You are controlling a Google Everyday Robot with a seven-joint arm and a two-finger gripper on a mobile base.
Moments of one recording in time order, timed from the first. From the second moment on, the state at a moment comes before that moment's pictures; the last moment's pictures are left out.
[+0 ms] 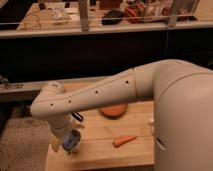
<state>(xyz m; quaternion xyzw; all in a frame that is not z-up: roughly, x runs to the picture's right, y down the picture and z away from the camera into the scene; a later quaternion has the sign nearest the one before) -0.156 0.216 0.632 -0.17 -0.33 -0.86 0.35</state>
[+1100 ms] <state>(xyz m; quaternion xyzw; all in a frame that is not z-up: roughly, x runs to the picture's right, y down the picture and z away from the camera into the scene) -0.145 0.198 0.662 -0.09 -0.37 -0.82 0.44</state>
